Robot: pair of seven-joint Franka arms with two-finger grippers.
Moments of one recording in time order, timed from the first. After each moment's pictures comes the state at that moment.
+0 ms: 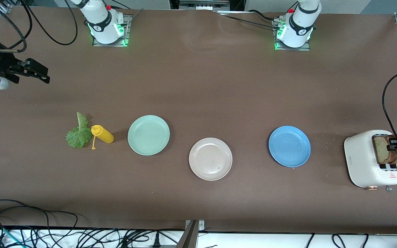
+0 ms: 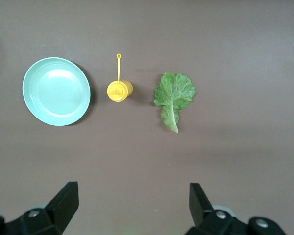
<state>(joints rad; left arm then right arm) 0.41 0.55 -0.15 -1.39 0.12 1.96 0.26 0.00 0.01 0.06 -1.58 0.00 1.55 0.05</state>
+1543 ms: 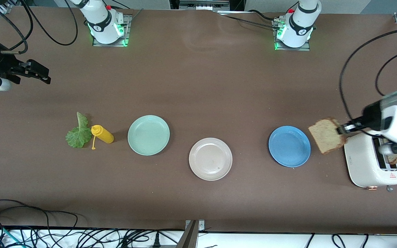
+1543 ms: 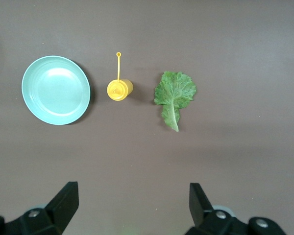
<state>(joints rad) 0.24 0.42 -0.44 -1.29 -0.02 1.66 -0.58 0.00 0.02 0.06 -1.58 0.00 1.54 0.05</state>
